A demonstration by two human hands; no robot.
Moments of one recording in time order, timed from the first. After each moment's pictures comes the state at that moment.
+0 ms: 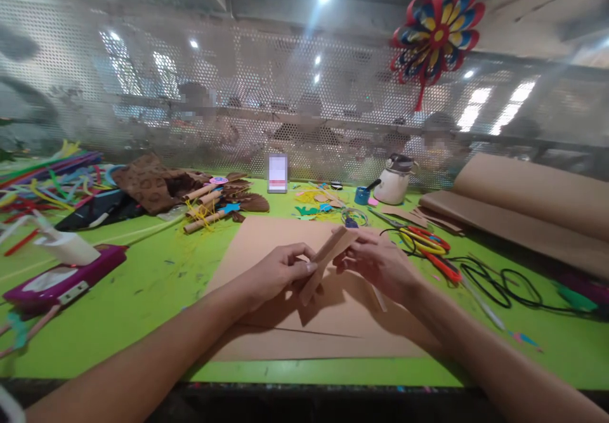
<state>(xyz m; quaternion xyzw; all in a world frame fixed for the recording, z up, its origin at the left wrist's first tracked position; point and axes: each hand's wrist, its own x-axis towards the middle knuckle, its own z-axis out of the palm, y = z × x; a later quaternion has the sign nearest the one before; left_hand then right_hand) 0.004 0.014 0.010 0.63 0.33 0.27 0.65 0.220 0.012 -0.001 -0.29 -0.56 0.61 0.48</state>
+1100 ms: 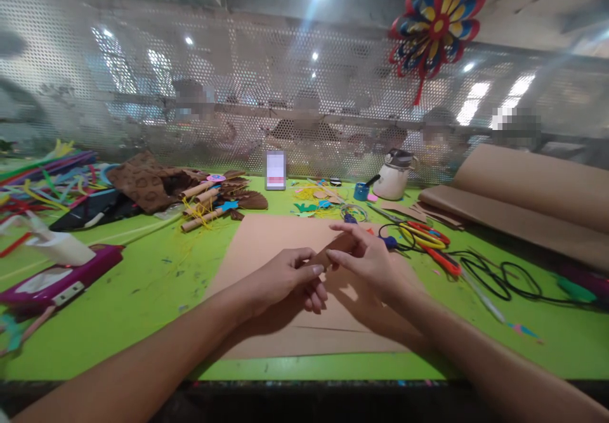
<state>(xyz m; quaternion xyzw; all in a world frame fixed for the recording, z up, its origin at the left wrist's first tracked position) 0.016 0.013 -0.008 0.57 0.29 0.26 0.72 0.202 0.011 -0.010 -0.43 -0.65 0.37 0.51</state>
